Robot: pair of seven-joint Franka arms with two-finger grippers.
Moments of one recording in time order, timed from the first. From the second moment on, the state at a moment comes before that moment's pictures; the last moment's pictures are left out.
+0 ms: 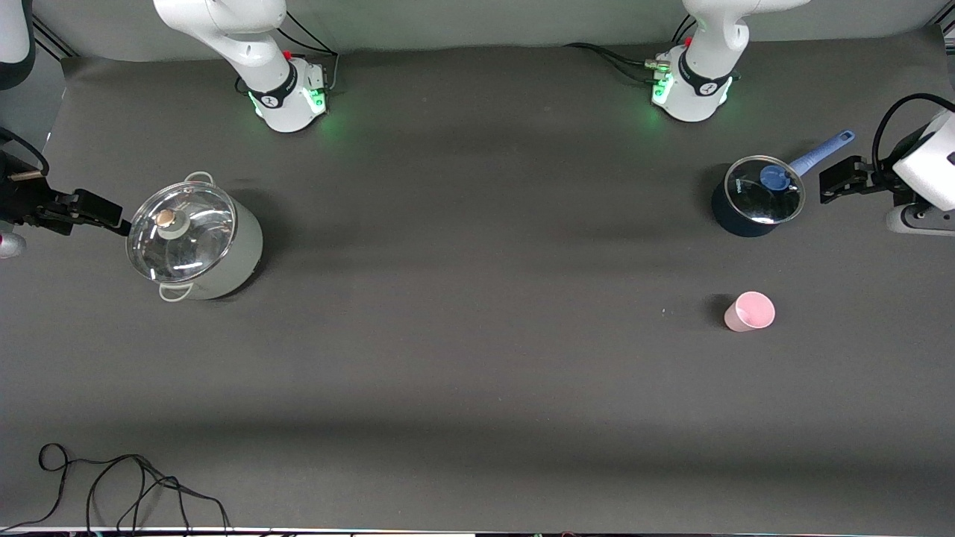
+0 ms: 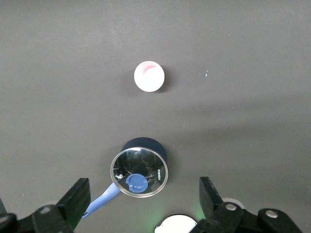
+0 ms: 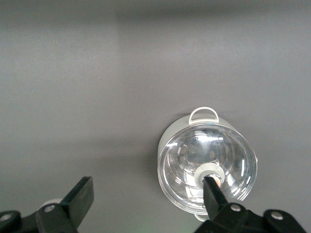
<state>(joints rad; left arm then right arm) 0.08 0.02 -0.12 -1.56 0.07 1.45 0.07 -0.04 -0.01 -0.04 -1.65 0.03 1.61 0.00</state>
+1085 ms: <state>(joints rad) 0.08 0.02 -0.11 -1.56 0.07 1.43 0.07 -0.04 0.00 -0.04 -1.63 0.02 1.60 0.00</state>
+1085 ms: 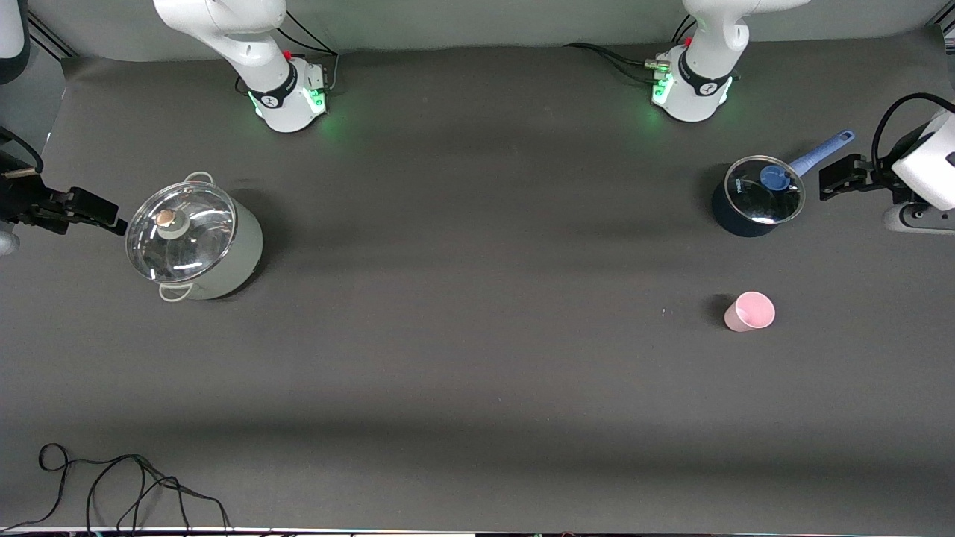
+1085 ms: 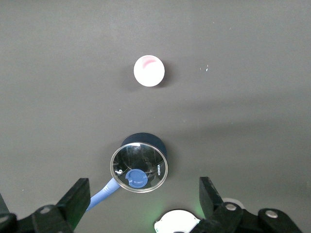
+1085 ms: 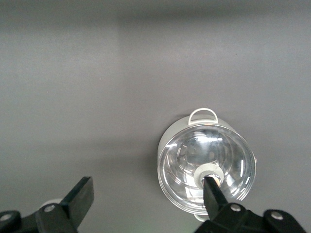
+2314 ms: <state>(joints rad) 0.50 0.22 -0.09 -1.52 -0.33 1.54 1.55 -0.04 0.00 -0.04 -1.63 -0.01 1.57 -0.01</state>
